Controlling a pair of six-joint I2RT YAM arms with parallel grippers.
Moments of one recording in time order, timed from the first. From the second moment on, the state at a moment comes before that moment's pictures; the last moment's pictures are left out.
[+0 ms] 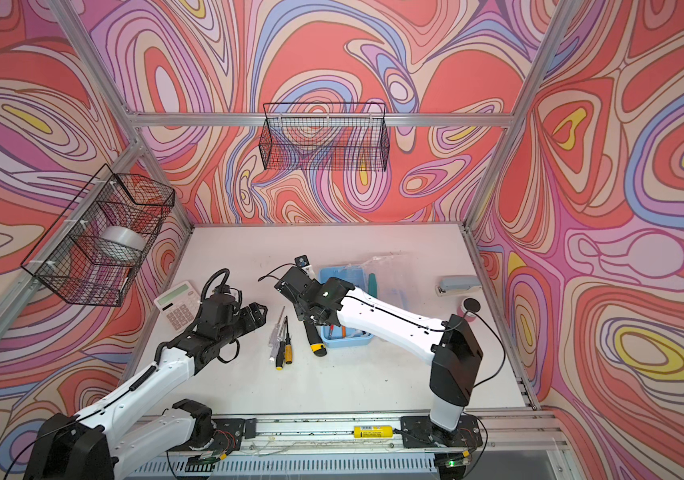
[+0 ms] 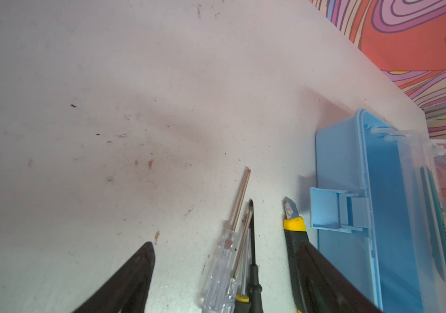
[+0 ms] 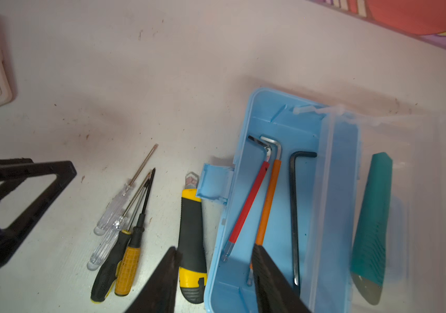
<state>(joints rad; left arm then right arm) -0.30 1.00 0.49 -0.22 -0.02 -0.74 1.01 1.77 1.58 -0.84 0.42 0.54</state>
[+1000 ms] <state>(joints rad) -0.21 0.95 0.41 -0.24 0.04 -0.76 1.00 1.99 1.47 -0.72 0.26 0.60</state>
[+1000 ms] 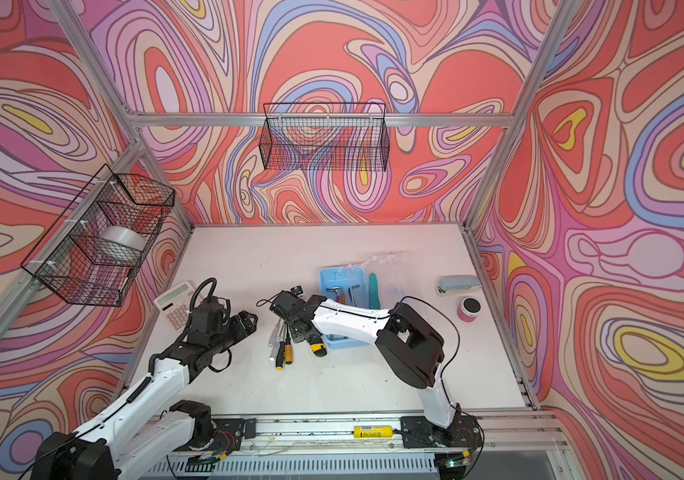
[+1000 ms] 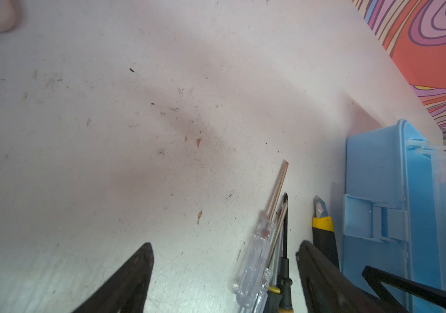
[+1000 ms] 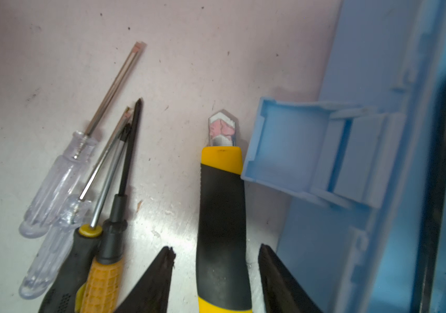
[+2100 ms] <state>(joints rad) -0.21 0.97 0.40 -0.21 0.04 -0.74 1.00 2.15 1.66 -0.82 0.28 0.64</state>
